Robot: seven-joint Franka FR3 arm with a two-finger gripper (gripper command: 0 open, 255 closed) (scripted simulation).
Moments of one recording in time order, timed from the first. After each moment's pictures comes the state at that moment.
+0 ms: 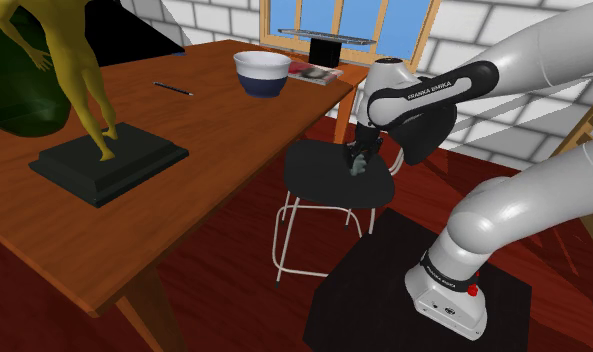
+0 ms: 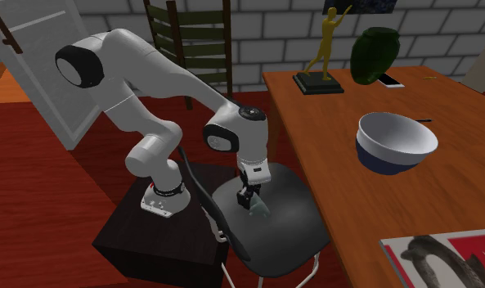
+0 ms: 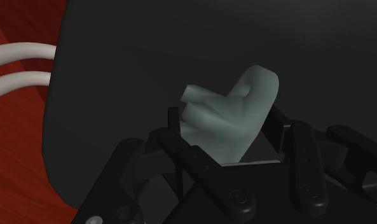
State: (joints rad) arm -0.17 -0.49 -0.07 -2.70 -0.11 2.26 0.24
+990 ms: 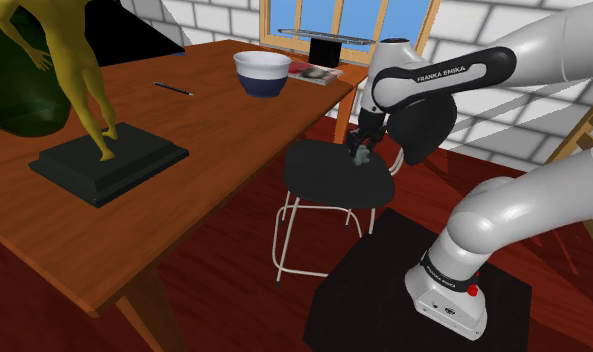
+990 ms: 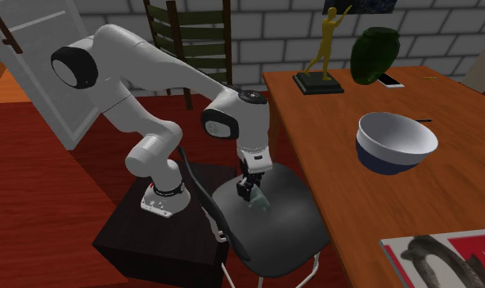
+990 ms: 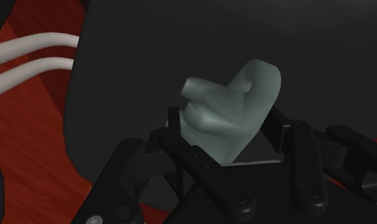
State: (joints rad) arm -0.16 -0.55 -0.06 -2.62 -0.11 2.12 0.23
